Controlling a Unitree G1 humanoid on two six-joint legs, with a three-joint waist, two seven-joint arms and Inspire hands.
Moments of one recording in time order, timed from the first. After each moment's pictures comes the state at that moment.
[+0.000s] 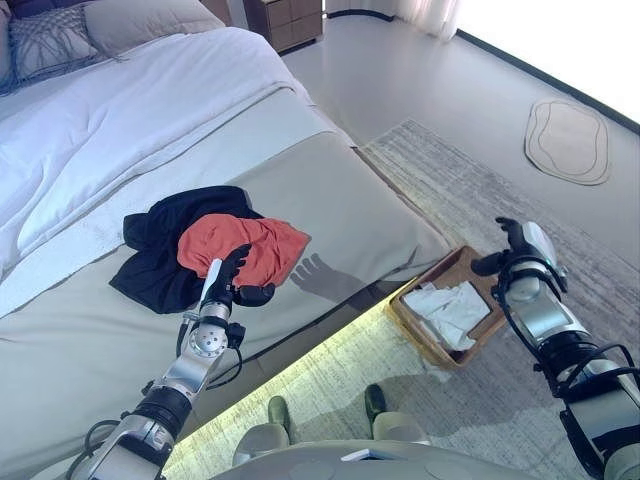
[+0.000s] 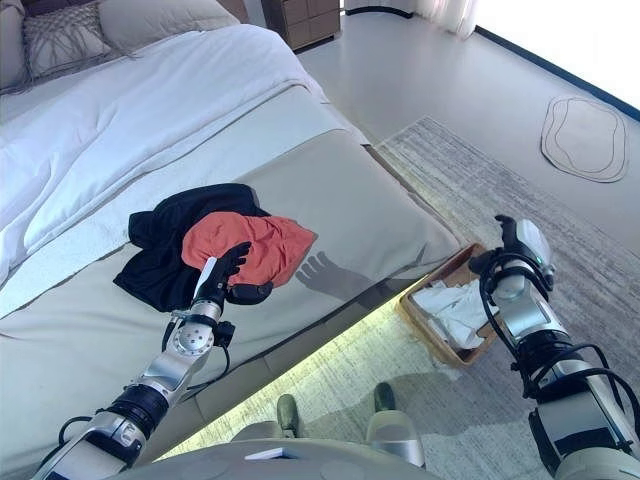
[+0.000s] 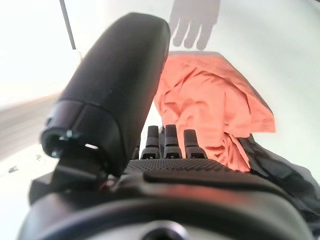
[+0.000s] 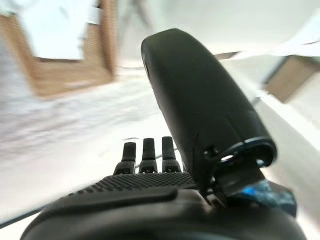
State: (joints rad) left arm -0.15 0.41 -0.38 0.53 -0.12 -0.07 0.31; right arm -0.41 -0.69 0.29 0.57 -0.04 0.28 -0.33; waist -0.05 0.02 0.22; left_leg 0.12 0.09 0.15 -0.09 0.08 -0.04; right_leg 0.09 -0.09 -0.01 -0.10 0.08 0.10
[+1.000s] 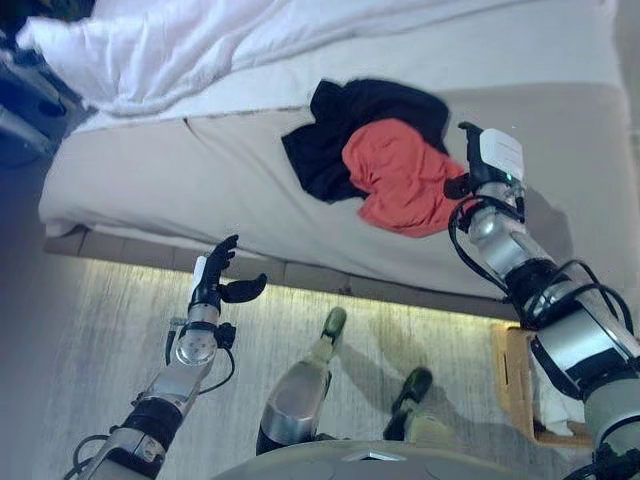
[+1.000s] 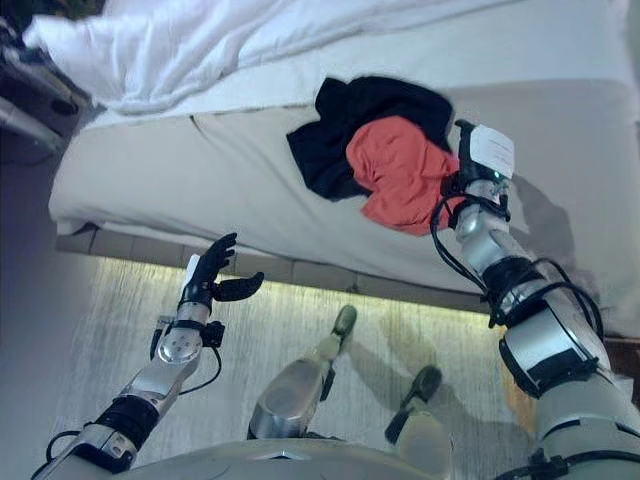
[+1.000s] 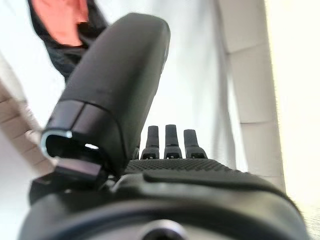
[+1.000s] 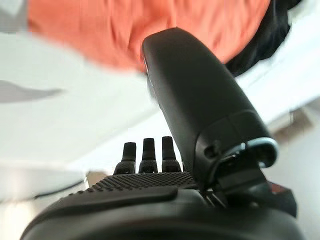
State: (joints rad) left arm -0.12 0.45 -0.34 0.47 -0.17 -0.23 0.32; right arm -0.90 -0.62 0.60 0.88 -0.21 0.19 -0.47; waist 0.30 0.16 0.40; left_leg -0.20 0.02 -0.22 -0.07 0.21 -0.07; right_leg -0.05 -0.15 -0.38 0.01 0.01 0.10
